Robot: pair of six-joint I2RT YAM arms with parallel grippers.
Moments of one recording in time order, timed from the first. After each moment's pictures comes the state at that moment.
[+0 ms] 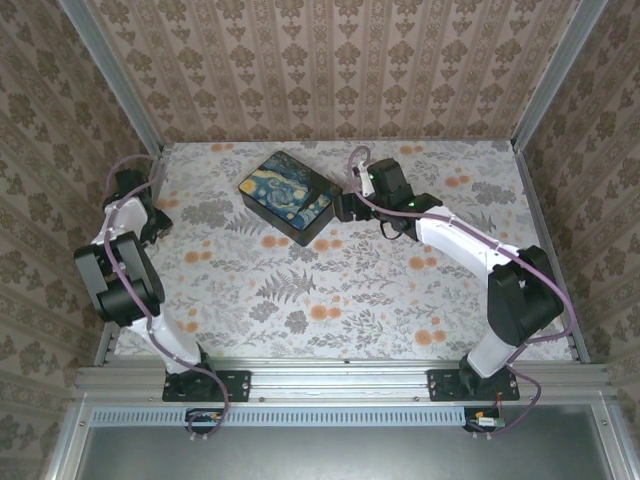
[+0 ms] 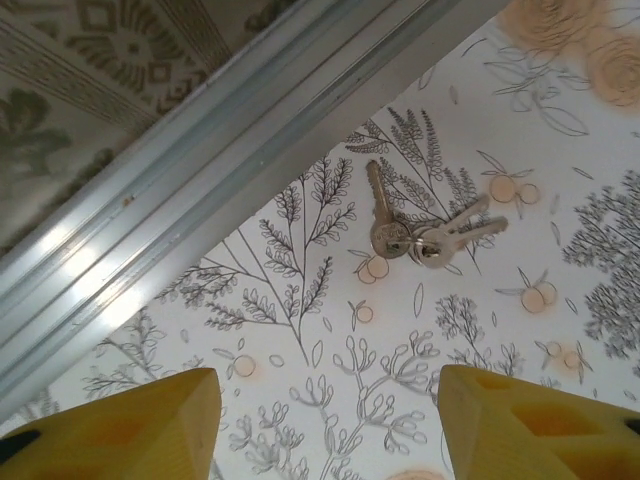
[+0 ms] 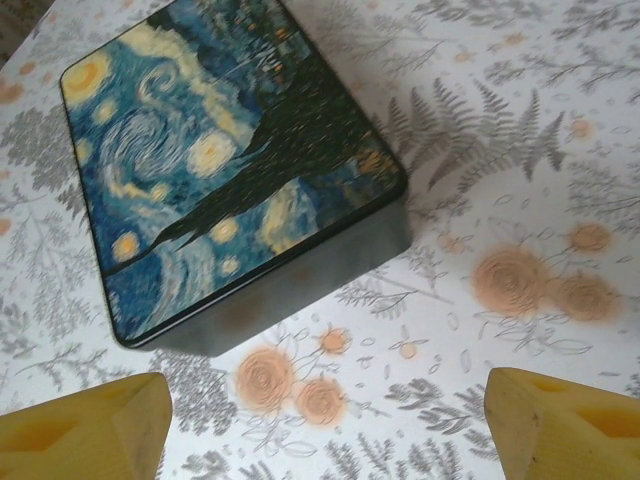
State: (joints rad) left arm 0.31 1.81 1.32 -0.69 -0.17 -0.47; right arm 0.50 1.65 1.26 -0.30 -0.06 0.25
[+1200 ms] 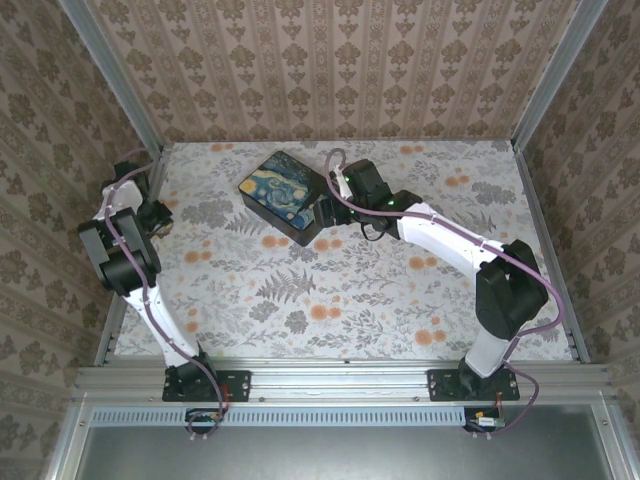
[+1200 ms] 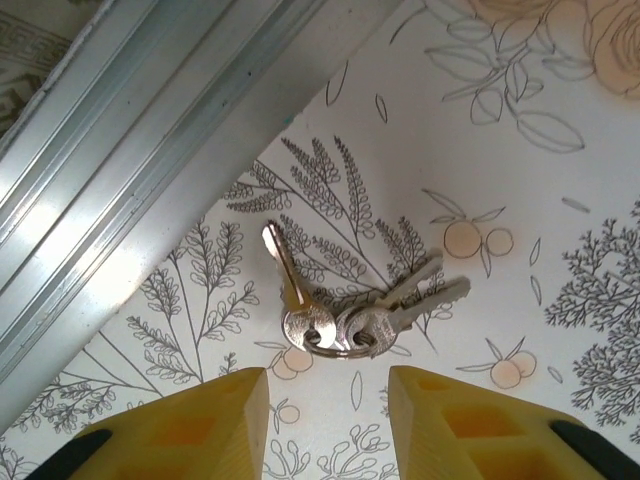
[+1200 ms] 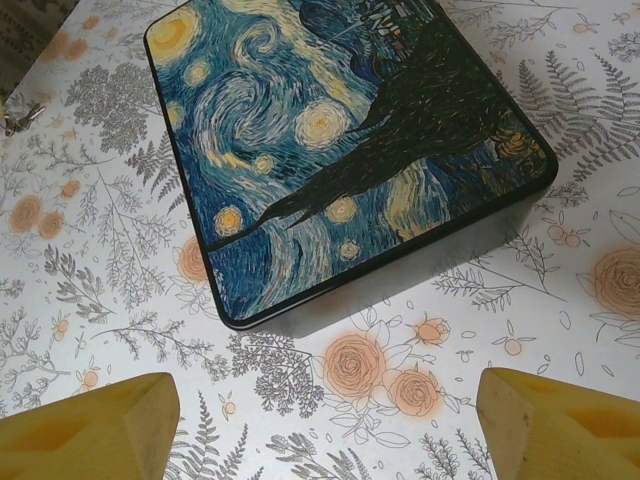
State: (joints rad) left arm 0.34 2.09 1.62 -0.86 -0.02 -0.36; right arm 0.60 1.72 1.38 -0.40 -0.06 0.28
